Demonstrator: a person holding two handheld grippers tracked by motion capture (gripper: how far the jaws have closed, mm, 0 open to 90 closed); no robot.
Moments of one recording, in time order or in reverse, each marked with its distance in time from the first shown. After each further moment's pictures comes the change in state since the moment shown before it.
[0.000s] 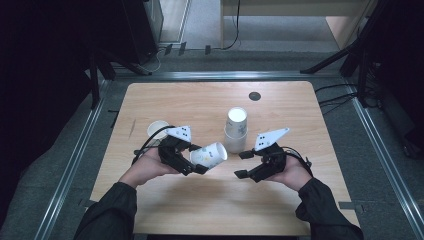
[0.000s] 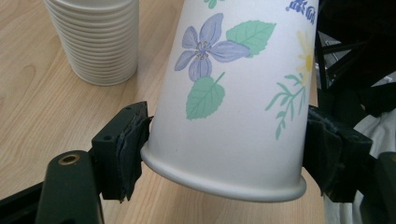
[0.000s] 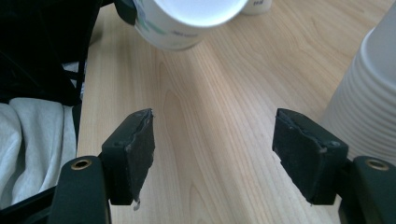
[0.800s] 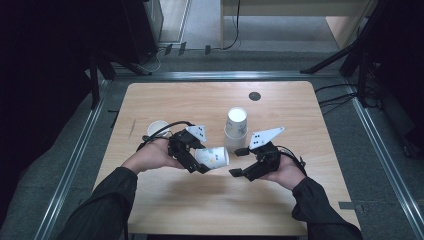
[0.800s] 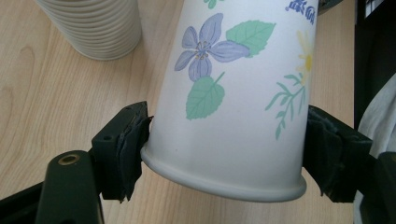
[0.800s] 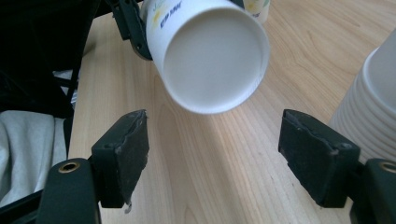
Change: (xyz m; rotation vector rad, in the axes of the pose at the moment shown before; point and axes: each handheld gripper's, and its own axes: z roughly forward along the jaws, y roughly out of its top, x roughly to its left) left arm 0.004 0.031 0.021 0.297 0.039 0.120; right arm 0.000 0.008 0.012 -0.033 -0.016 -0.006
